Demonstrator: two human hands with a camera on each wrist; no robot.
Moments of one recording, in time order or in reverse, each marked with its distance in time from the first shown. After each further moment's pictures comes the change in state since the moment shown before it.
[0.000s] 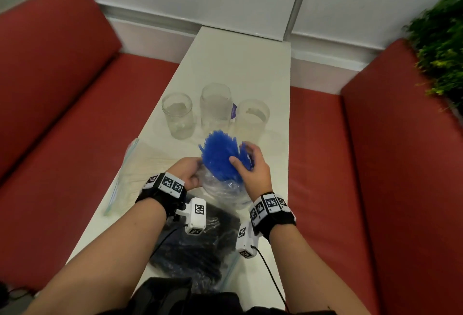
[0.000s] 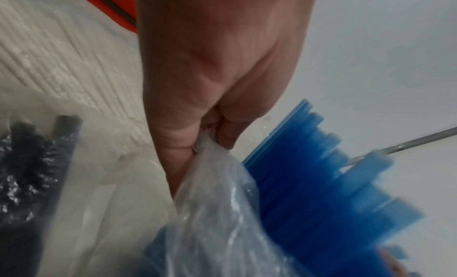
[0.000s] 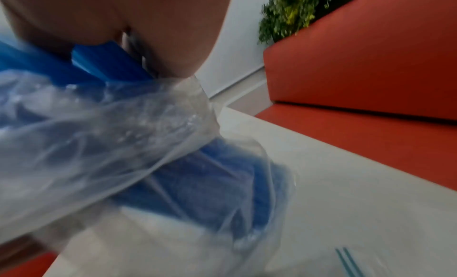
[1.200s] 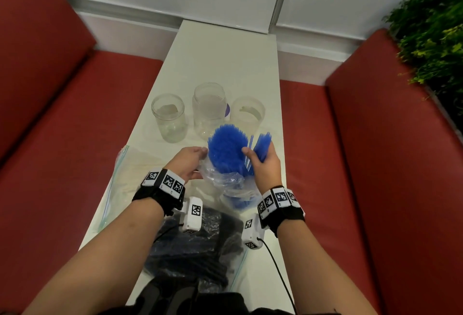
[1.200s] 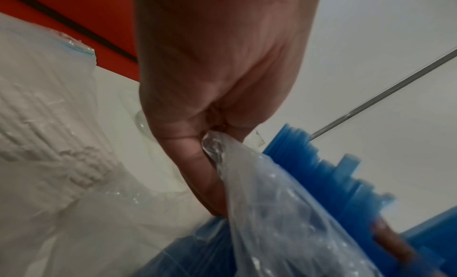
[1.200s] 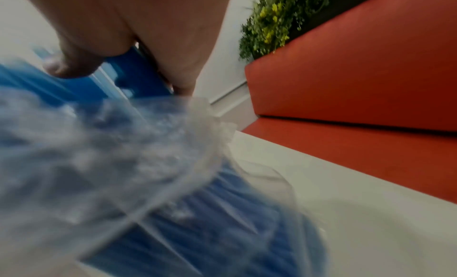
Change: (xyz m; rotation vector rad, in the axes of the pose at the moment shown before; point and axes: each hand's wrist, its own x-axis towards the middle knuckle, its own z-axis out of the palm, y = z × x) left_hand 0.020 0.029 -0.010 0.308 -0.070 0.193; right_hand 0.020 -0.012 -0.005 -0.018 0.209 0.043
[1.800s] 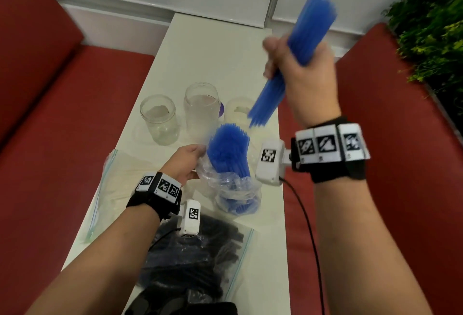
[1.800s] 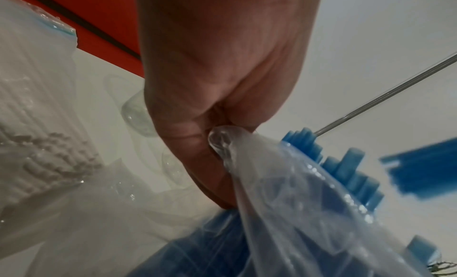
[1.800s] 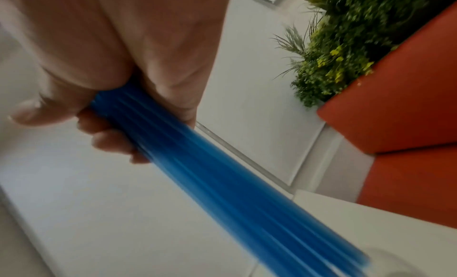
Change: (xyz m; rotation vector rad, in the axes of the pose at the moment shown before) left_hand 0.018 0.011 0.011 -0.014 -0.037 0.029; right_hand 0.089 -0.191 -0.033 0.121 -0.112 -0.455
